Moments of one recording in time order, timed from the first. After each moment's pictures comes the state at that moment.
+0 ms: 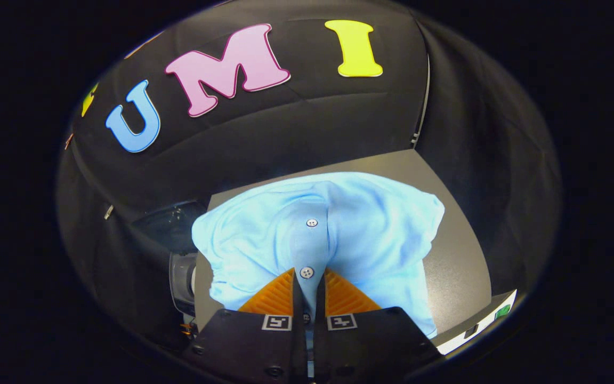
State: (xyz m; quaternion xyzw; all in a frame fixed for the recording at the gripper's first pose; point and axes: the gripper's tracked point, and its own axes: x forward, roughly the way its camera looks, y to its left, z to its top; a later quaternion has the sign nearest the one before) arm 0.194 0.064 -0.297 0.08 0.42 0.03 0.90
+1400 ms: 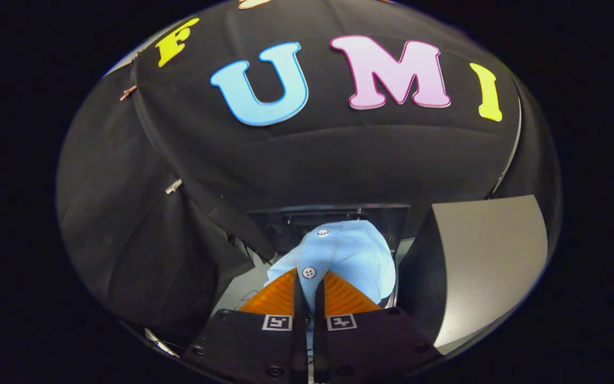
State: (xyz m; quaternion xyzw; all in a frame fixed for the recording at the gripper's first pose) arm 0.127 0.451 -0.304 0.04 0.42 0.20 0.89
